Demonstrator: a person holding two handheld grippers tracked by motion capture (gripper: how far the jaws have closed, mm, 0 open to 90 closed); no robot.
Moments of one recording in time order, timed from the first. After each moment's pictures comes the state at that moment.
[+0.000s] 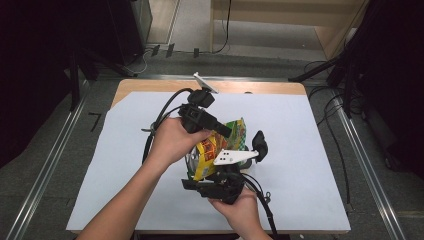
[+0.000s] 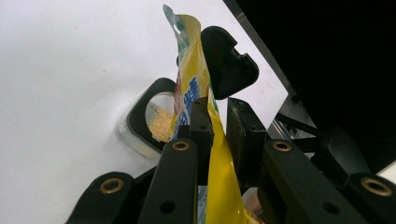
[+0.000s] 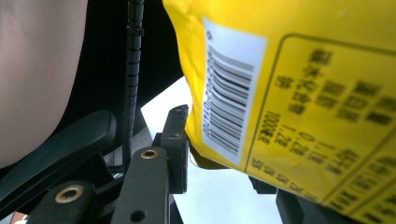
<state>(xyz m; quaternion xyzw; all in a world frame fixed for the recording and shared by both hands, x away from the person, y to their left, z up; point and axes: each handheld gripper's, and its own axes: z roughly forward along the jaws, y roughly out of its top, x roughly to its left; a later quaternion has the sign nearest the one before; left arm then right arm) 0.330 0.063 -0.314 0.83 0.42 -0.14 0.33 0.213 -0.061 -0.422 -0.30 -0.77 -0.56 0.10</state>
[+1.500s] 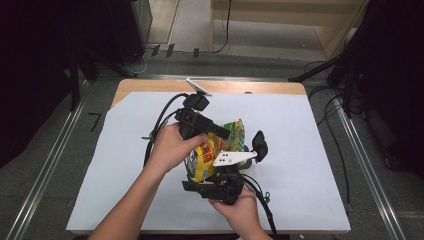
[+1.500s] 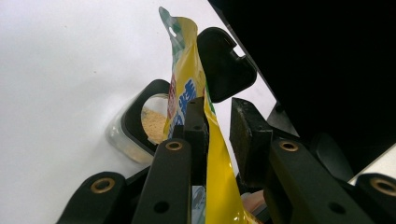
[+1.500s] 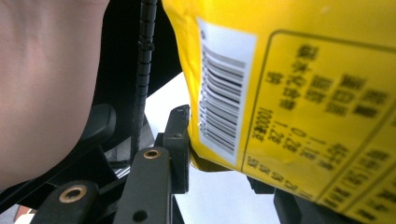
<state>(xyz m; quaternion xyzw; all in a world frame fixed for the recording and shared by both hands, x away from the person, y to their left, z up) 0.331 0.075 -0.330 0.81 0.42 -0.17 0.36 0.214 -0.061 -0.429 -0.29 -0.77 -0.56 0.11</state>
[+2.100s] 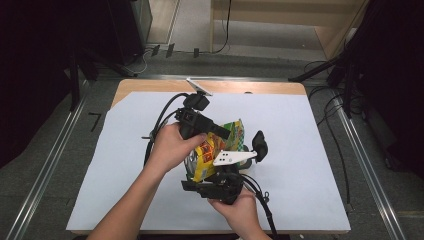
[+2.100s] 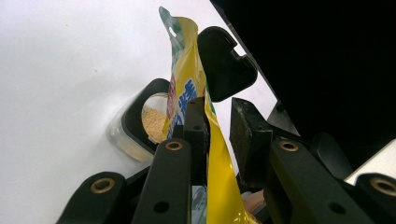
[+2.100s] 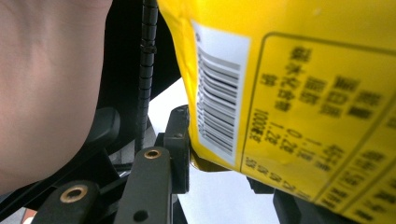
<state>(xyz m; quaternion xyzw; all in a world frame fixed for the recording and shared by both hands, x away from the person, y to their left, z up) 0.330 0.075 -0.329 0.81 0.42 -0.16 0.36 0.215 -0.059 -0.430 -0.30 -0.77 -0.56 0.12</state>
